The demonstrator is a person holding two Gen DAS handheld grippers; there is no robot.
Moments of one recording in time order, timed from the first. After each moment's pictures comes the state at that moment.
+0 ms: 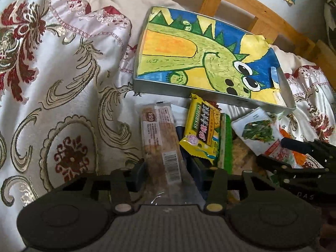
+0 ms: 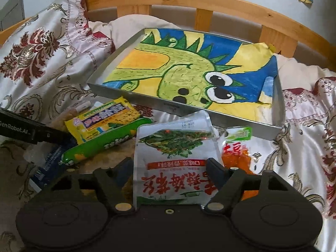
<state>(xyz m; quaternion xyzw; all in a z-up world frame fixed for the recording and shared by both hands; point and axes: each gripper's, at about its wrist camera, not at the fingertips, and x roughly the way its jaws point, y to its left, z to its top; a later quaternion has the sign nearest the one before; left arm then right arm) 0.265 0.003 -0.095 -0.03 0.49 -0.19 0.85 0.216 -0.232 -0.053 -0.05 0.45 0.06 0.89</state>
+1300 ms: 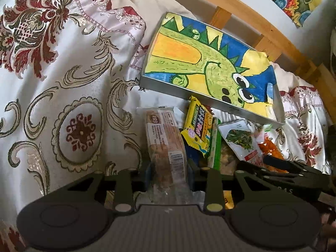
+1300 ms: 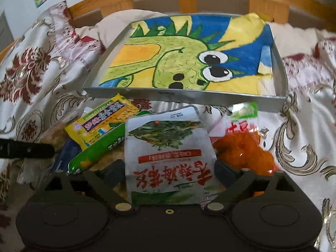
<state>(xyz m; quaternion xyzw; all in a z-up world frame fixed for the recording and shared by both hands) 0.244 0.020 -0.076 -0.11 0.49 -0.17 0.85 0.222 -0.253 -0.060 0.05 0.49 0.05 0.87</state>
